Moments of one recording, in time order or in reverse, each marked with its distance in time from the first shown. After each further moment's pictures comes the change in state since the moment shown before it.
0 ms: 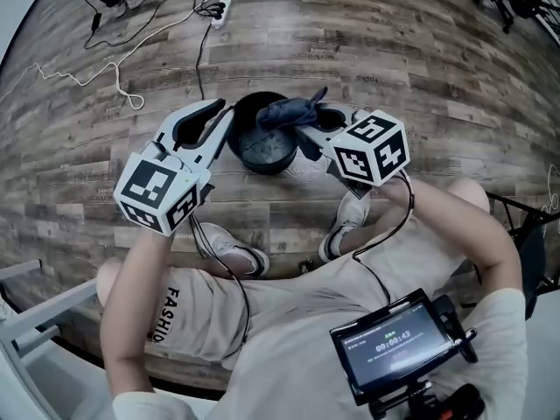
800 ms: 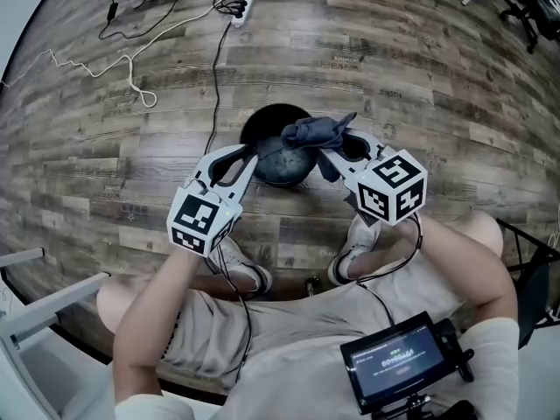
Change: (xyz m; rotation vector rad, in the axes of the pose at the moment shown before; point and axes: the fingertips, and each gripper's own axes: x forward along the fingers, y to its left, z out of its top) left arm 0.033 0.003 -0.121 -0.047 0.149 0.045; right arm 0.019 -0.033 -0.020 0.024 -0.075 -0.033
